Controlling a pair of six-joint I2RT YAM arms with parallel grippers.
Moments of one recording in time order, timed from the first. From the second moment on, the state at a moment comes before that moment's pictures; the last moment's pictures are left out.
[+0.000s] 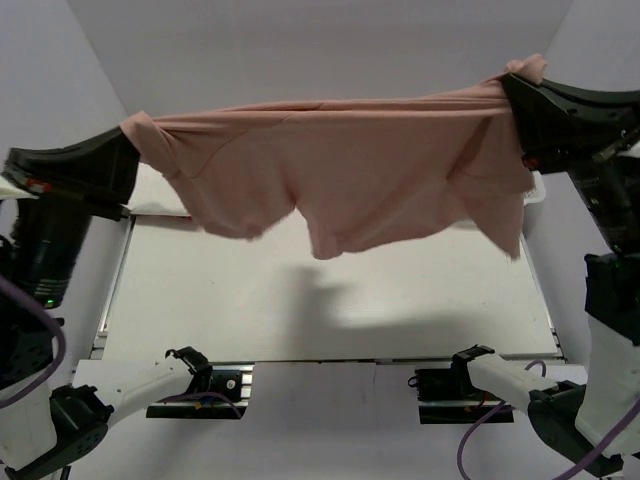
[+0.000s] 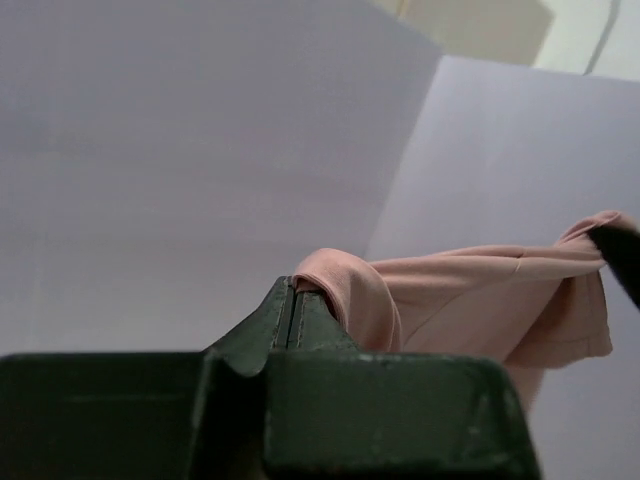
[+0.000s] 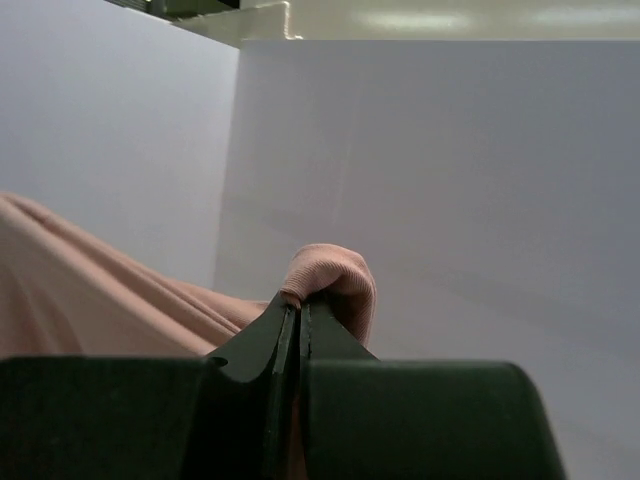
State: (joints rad) left arm -0.69 0.88 1.88 -0.46 -0.25 -0.25; right arm 0.33 1.07 2.01 -0.25 -0.37 0.09
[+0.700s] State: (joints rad) left arm -0.51 1.27 1.17 -0.06 -0.77 -0.10; right arm 0.30 1.34 1.15 -0.10 -0.36 0.13
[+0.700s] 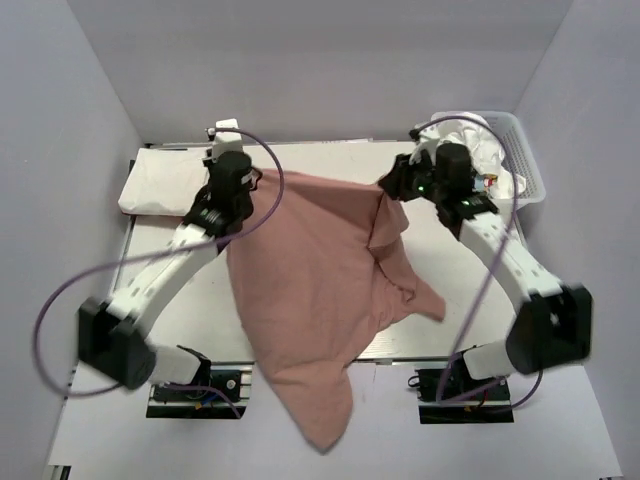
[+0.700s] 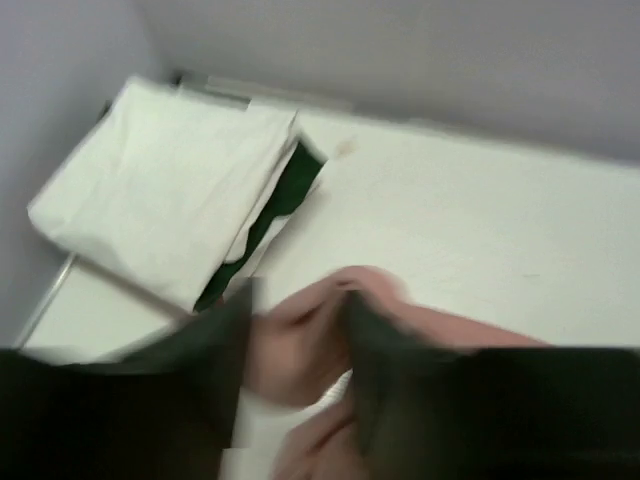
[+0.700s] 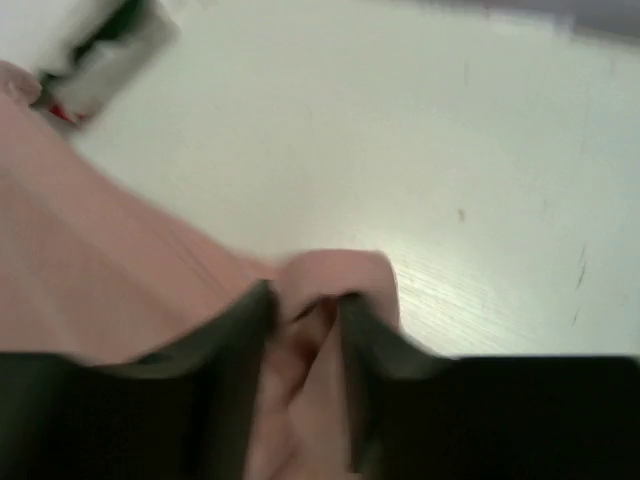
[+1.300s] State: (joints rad) left arm -0.32 1.69 1.27 -0.33 -0.33 -0.44; right arm 0.37 1.65 1.19 -0.33 0.05 0.11
